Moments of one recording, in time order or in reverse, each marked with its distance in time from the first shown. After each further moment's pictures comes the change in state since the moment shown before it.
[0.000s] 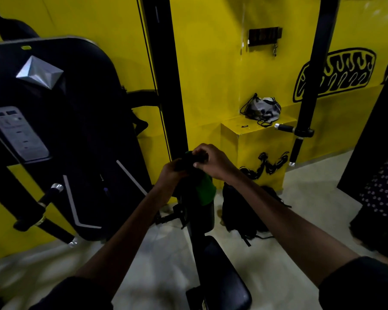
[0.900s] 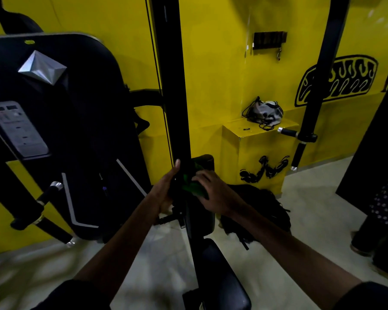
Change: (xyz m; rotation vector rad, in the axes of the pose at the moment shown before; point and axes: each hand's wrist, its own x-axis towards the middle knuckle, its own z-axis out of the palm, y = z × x) left_hand -0.005 -0.019 -0.028 -0.395 -0.126 -0.339; right_hand -0.041 0.039 0.054 -0.308 0.018 -0.454
